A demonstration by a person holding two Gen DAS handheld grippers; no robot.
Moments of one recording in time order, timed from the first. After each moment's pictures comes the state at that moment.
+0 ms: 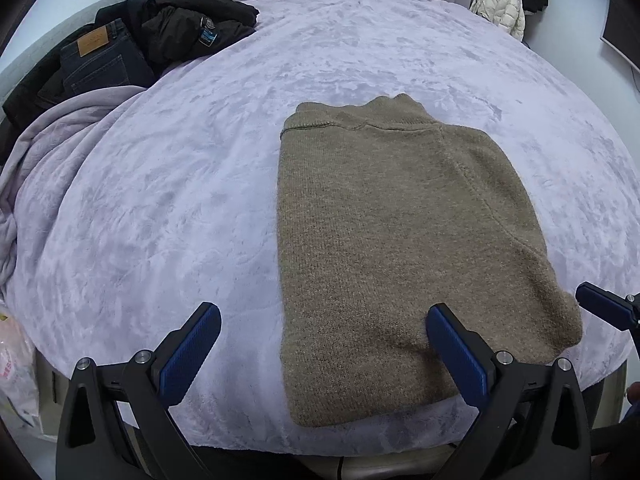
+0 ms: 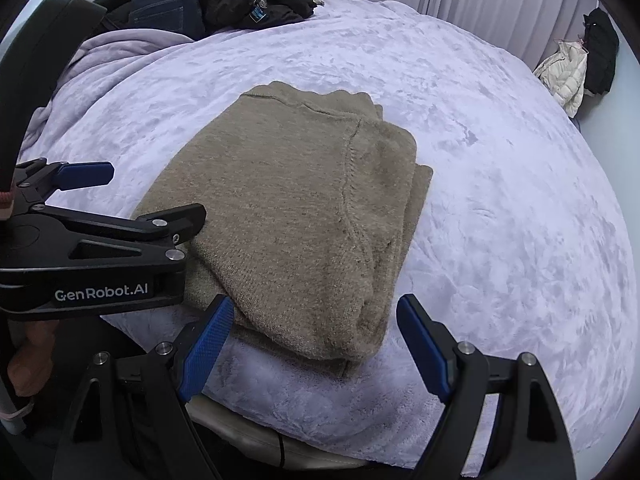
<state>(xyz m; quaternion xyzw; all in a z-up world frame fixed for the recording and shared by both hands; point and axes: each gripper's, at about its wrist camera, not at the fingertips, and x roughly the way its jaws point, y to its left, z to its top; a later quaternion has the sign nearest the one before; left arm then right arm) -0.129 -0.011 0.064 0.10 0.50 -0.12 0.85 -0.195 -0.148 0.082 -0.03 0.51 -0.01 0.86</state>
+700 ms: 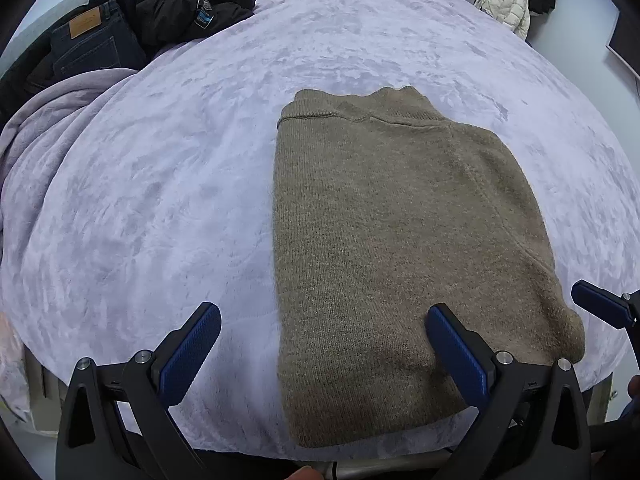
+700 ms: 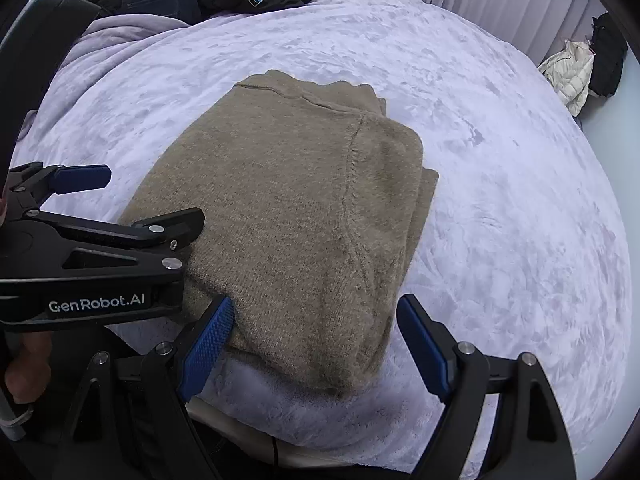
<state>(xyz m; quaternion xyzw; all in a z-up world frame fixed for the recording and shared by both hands) -0.110 -0.008 0.056 0.08 0.53 -0.13 0.84 -0.172 -0.146 0.079 -0.04 0.53 -0.01 0.84</state>
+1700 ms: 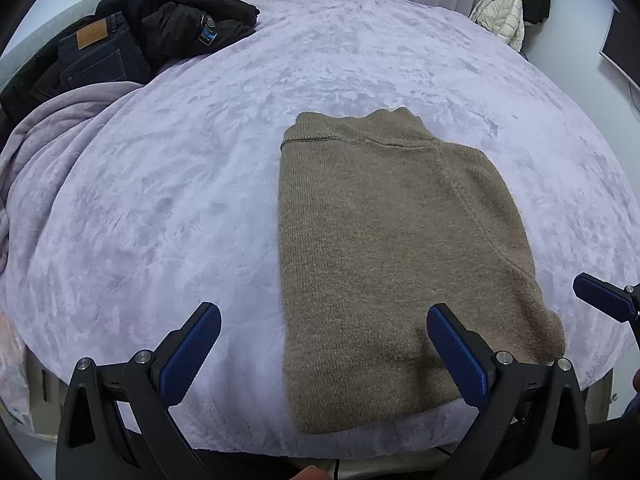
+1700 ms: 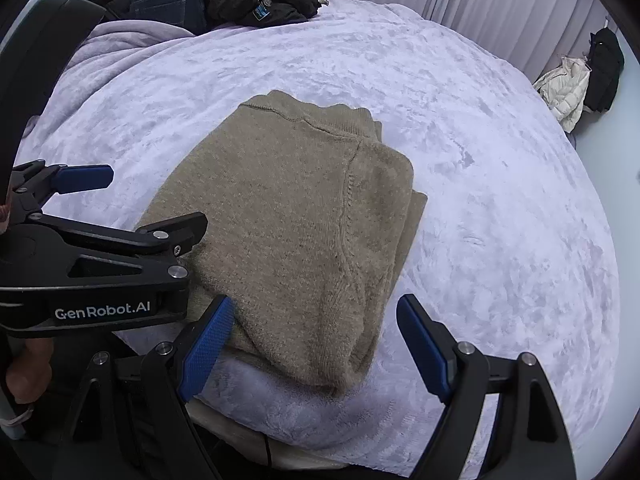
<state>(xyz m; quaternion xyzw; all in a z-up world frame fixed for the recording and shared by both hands) -0.121 -0.006 0.077 0.08 0.50 -0.13 0.85 -0.178 -0.142 0.100 -0.07 0.51 -0.01 0.86</state>
